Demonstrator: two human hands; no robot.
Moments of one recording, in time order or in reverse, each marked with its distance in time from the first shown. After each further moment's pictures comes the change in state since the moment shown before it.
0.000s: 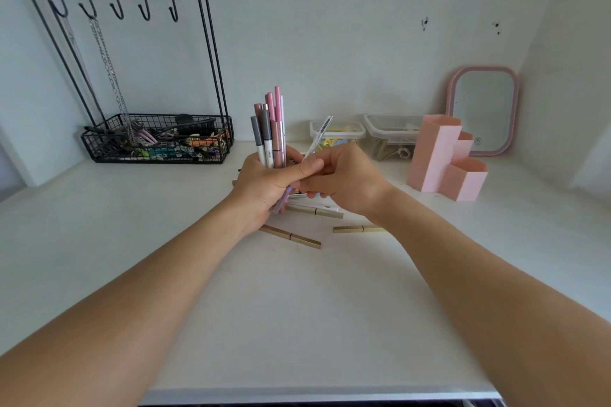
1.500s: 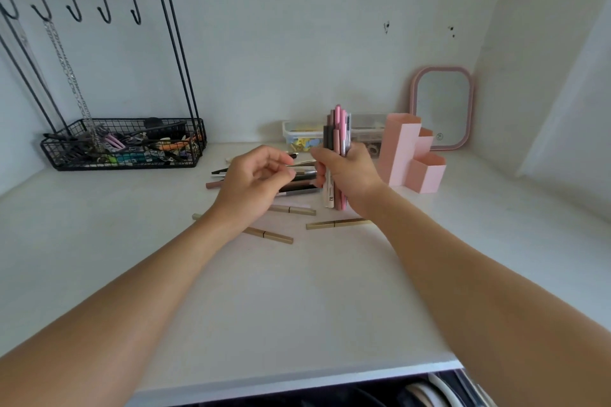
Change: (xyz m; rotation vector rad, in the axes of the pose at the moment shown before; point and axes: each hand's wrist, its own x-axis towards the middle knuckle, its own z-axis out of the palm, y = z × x) left_hand -0.009 -0.004 0.007 0.315 -0.053 0.209; right_hand -0.012 0.015 -0.026 0.234 0.379 0.203
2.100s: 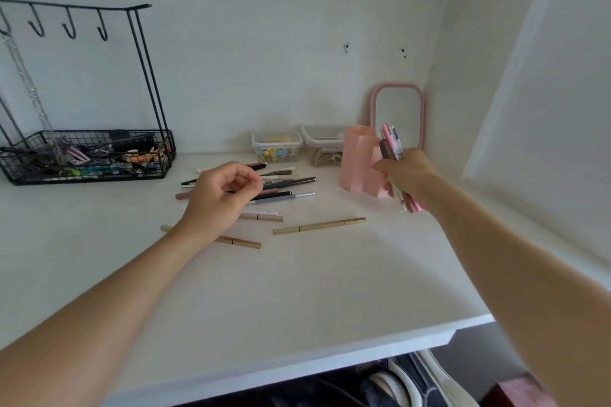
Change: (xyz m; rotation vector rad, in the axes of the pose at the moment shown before) left_hand -0.008 0.003 0.000 0.020 -0.004 0.052; right_hand -0.006 -0.011 -0.137 -0.392 0.333 0.320
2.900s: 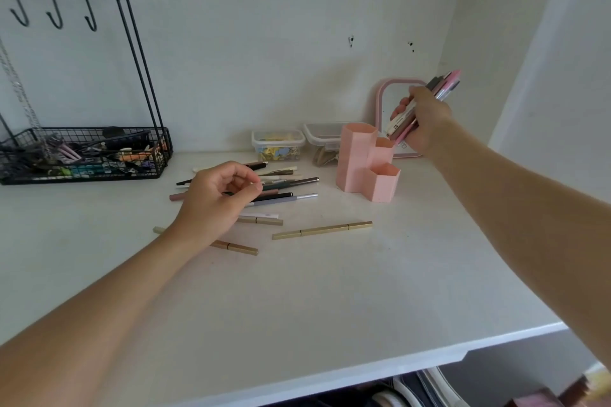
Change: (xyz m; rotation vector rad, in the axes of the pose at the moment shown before) left_hand 0.007 -0.008 0.003 -0.011 -0.021 0.030; right_hand 0.082 -0.046 -0.010 1.020 0.080 0.039
